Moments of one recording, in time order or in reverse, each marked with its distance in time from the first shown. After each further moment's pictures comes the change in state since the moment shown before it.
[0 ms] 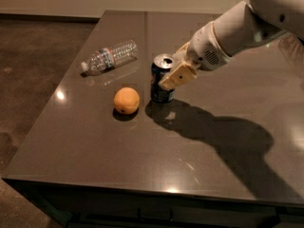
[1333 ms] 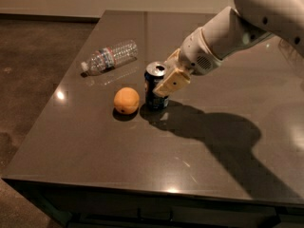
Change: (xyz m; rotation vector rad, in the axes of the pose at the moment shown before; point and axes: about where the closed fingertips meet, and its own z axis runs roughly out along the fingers) arm 0.002 0.011 0.019 -0.073 0.031 -0.054
